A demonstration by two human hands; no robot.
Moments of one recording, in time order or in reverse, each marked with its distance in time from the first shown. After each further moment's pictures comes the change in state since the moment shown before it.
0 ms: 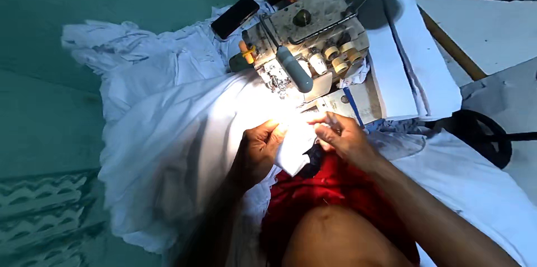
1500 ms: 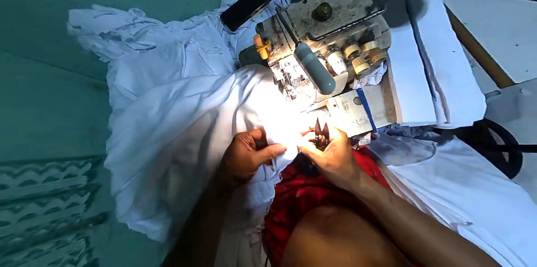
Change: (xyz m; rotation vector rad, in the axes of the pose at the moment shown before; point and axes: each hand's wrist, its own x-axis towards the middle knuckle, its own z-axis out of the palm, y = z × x) left_hand -0.018 -0.017 -0.034 -0.410 -0.112 -0.384; right_hand 0.005 0.000 0.062 -0.042 0.194 -0.052
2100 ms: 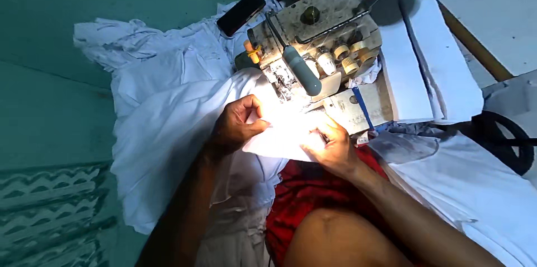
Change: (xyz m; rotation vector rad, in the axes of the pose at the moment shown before) left_hand 0.055 0.019 -0.033 0.258 -0.151 0.357; right_hand 0.009 0.039 -0.018 -0.243 0.039 -0.252
